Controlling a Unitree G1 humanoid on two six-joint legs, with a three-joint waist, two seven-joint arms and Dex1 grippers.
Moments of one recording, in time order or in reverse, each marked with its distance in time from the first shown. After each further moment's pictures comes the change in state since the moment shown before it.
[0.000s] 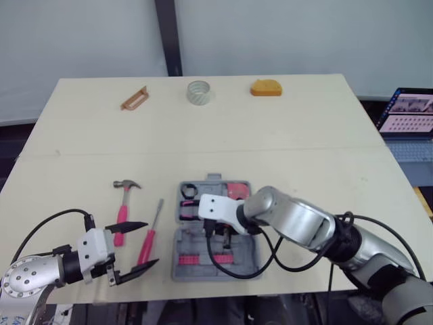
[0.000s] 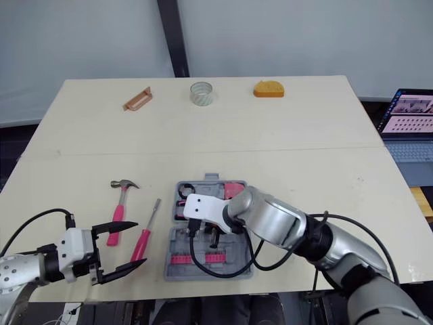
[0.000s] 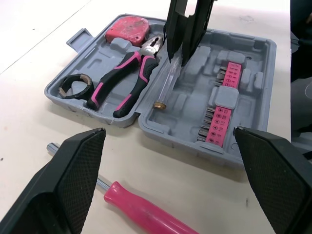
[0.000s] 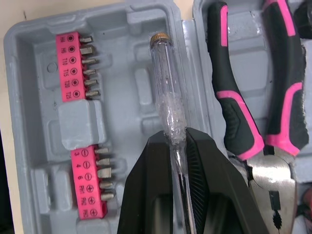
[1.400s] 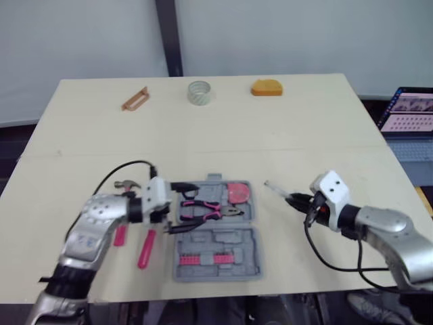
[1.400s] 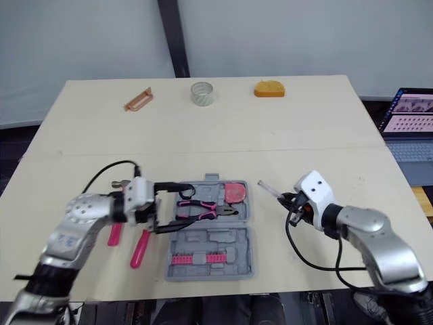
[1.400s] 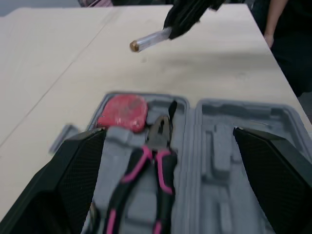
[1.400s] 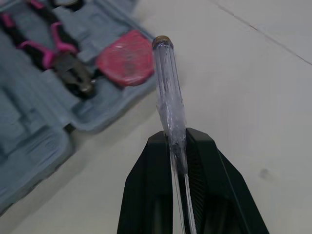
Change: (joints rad) left arm -0.510 -0.050 -0.289 0.143 0.040 0.162 -0.027; right arm 0.639 -0.366 -0.814 -0.049 0.139 -0.500 0.068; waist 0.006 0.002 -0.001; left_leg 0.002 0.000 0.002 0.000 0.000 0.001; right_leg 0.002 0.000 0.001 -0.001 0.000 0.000
